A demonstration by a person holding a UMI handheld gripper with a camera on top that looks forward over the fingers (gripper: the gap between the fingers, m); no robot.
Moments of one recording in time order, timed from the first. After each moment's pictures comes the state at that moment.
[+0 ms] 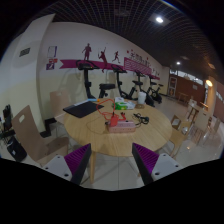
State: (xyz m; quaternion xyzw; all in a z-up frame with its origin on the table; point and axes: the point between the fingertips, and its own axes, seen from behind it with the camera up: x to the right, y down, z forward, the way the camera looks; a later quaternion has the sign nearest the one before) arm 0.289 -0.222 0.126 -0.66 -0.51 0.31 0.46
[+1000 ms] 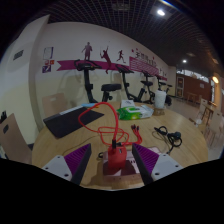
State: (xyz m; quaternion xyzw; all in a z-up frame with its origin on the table) arm -0.009 -0.130 0.046 -0.64 -0.51 0.35 0.45
